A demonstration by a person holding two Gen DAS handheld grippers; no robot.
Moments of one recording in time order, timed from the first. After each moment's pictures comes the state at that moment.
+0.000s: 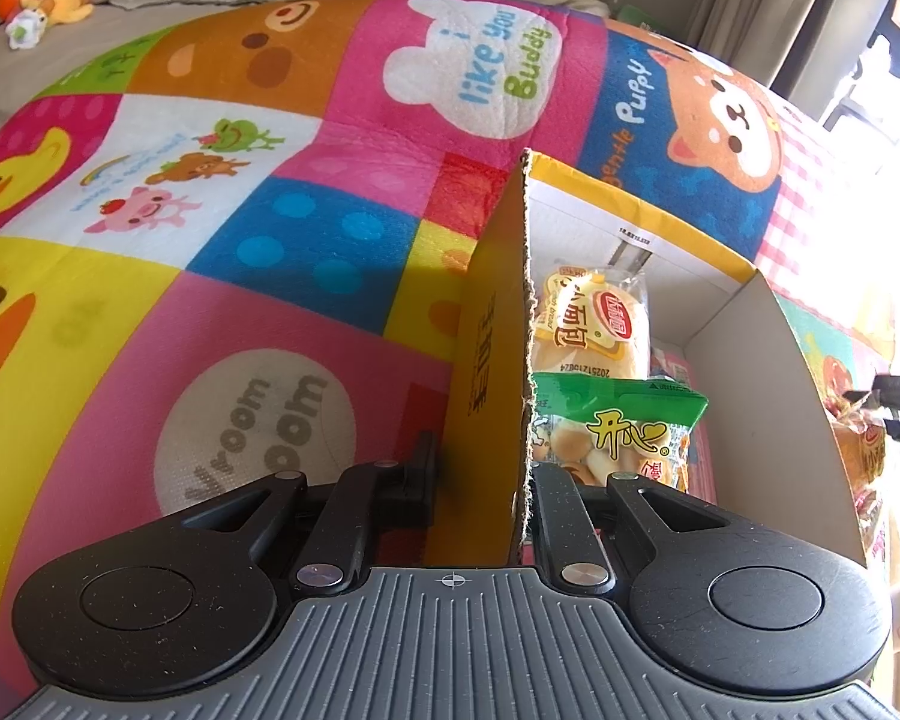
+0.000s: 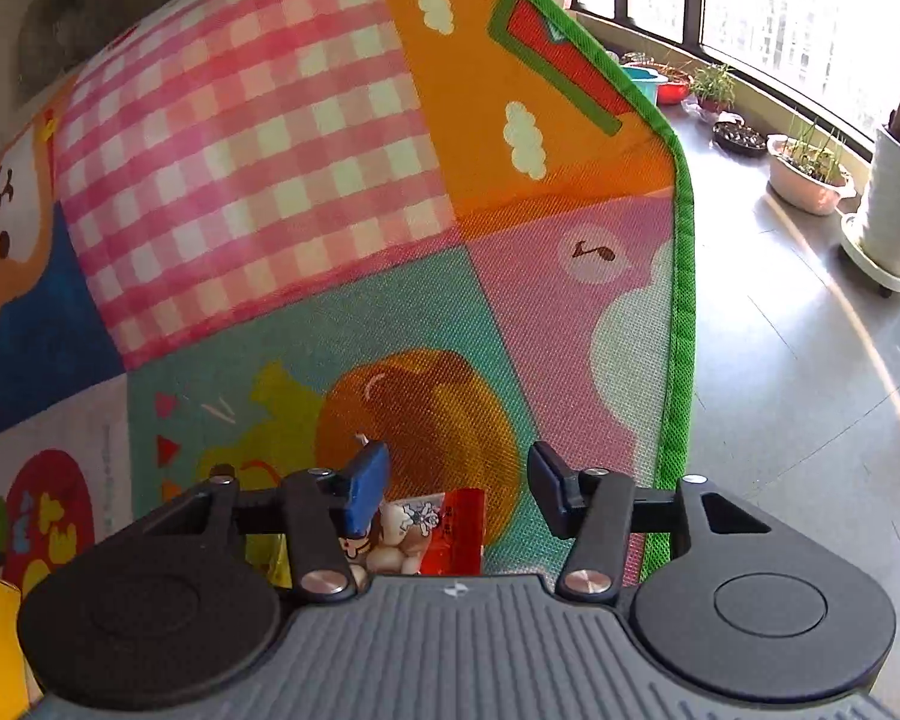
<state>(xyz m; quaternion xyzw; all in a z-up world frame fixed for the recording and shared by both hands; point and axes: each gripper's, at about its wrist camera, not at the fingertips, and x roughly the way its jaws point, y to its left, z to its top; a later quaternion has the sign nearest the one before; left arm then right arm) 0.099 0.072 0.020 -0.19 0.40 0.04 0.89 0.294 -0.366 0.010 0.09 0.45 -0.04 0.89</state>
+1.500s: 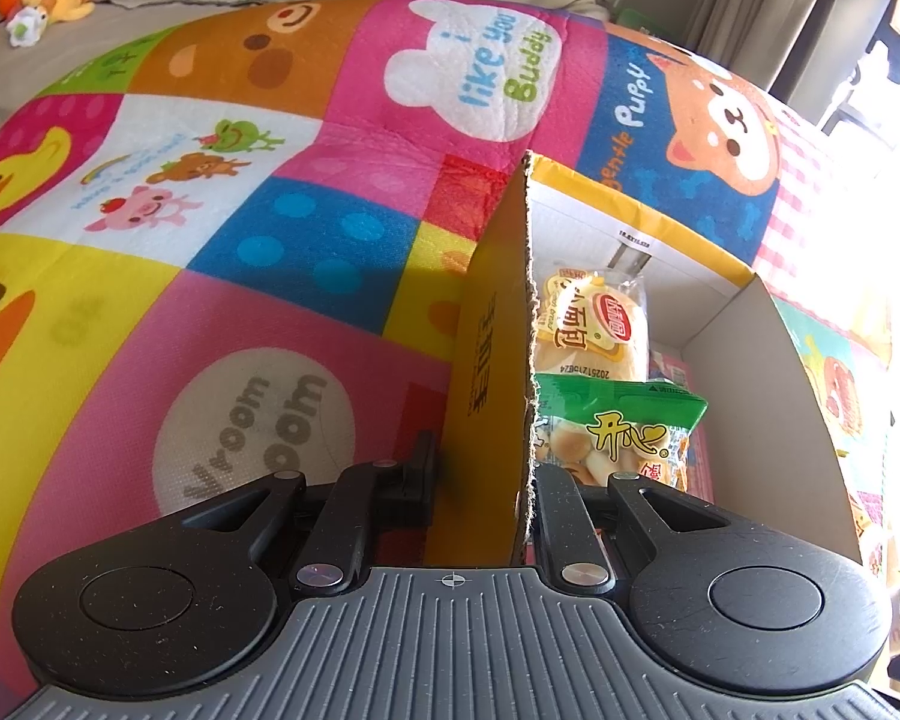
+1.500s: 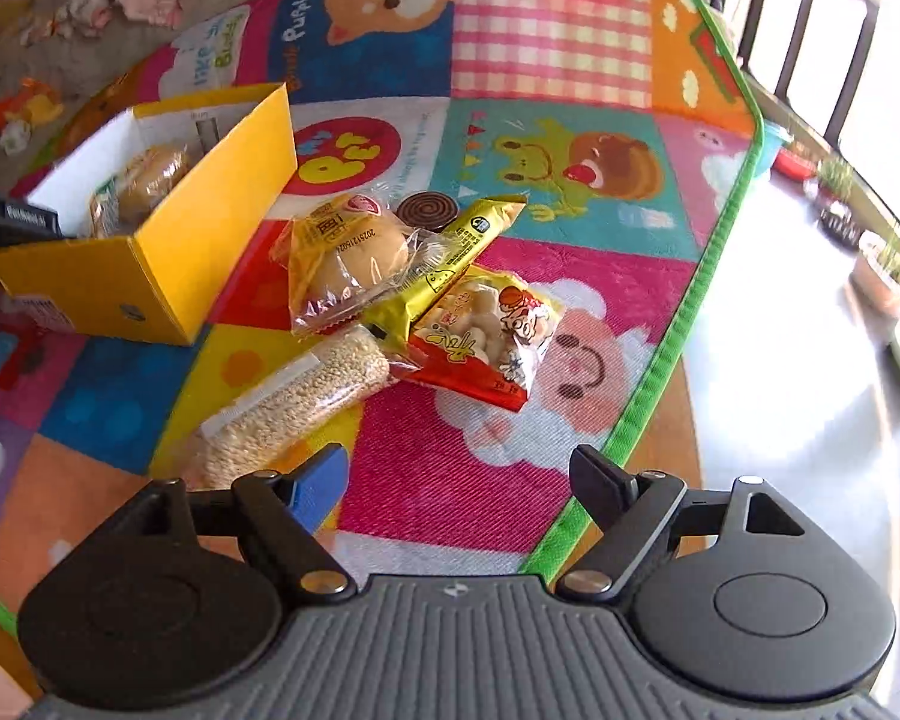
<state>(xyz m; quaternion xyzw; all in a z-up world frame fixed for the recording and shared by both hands) 0.097 0.074 0.019 -0.20 0.40 0.04 0.90 0.024 -0.288 0.043 -0.02 0.46 0.11 0.88</state>
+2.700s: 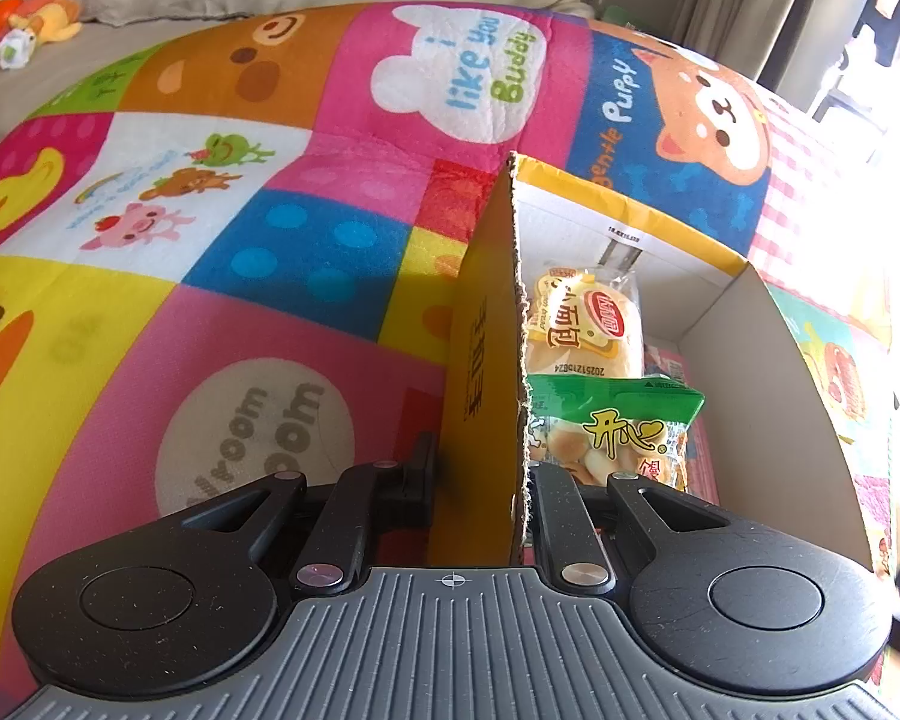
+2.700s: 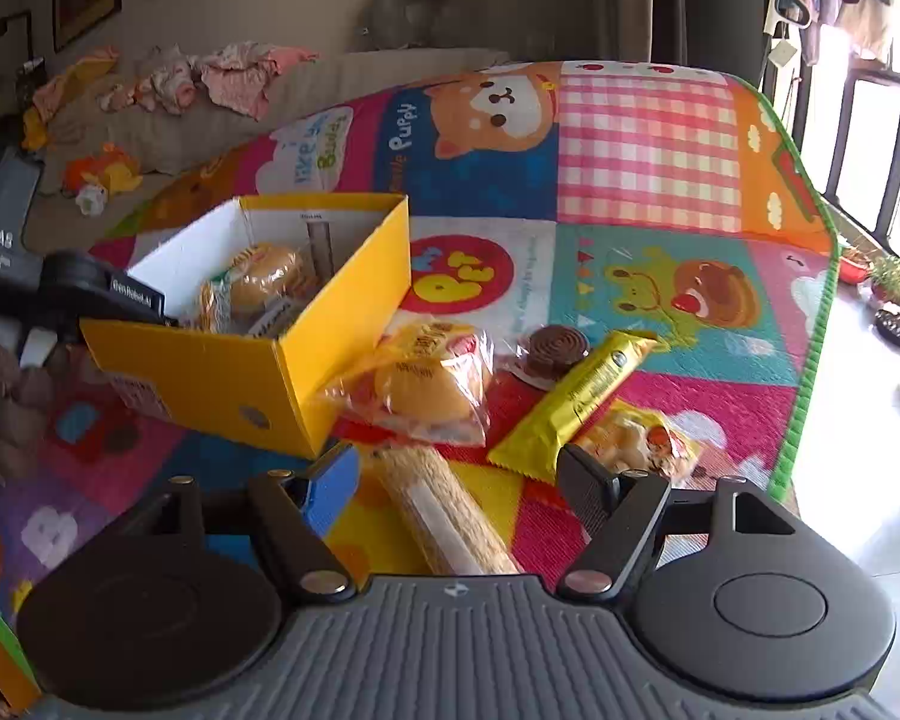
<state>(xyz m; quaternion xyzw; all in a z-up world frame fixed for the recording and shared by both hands) 0.097 0.070 0.020 -0.17 0.39 0.03 0.90 0.024 -0.235 0.051 -0.02 0.34 0.18 0.92</state>
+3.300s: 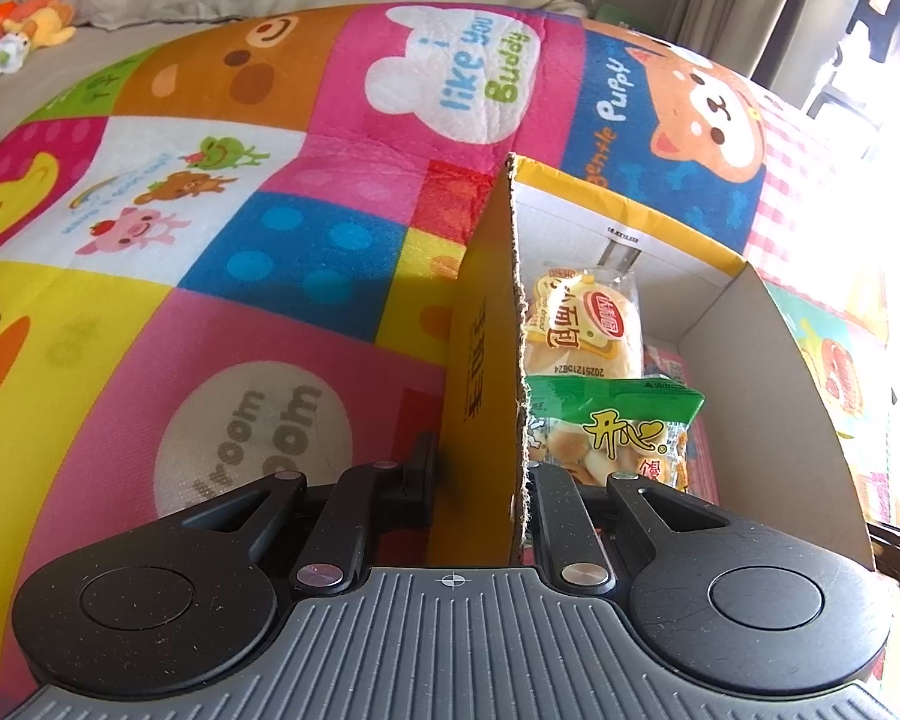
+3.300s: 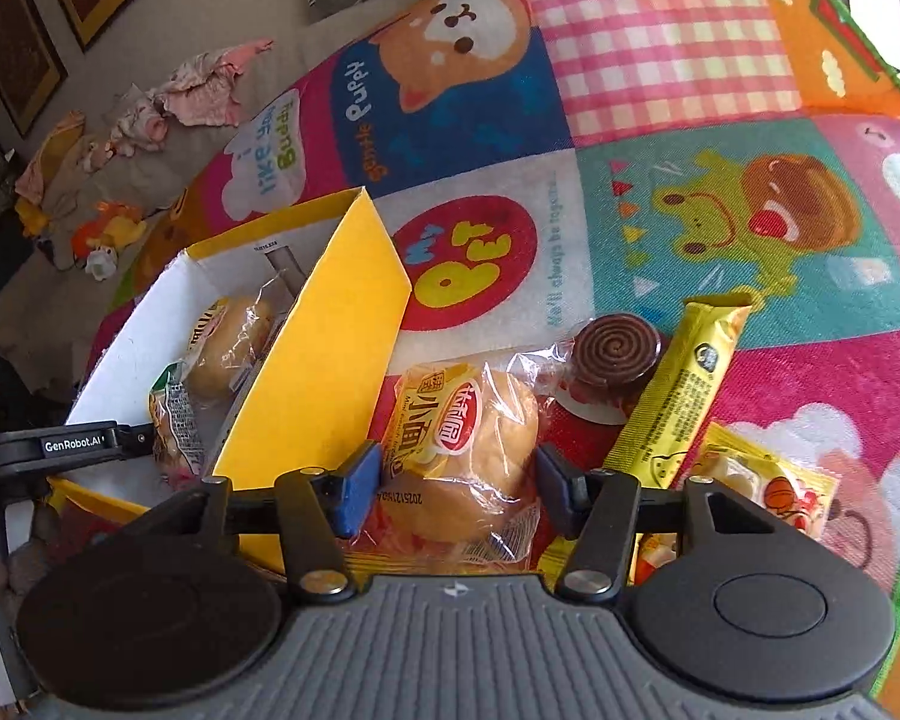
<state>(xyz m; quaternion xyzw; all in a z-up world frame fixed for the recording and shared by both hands) 0.098 0.070 0.020 -0.17 0.39 0.03 0.90 0.110 -0.233 0.025 0.09 0.42 0.19 0.88</state>
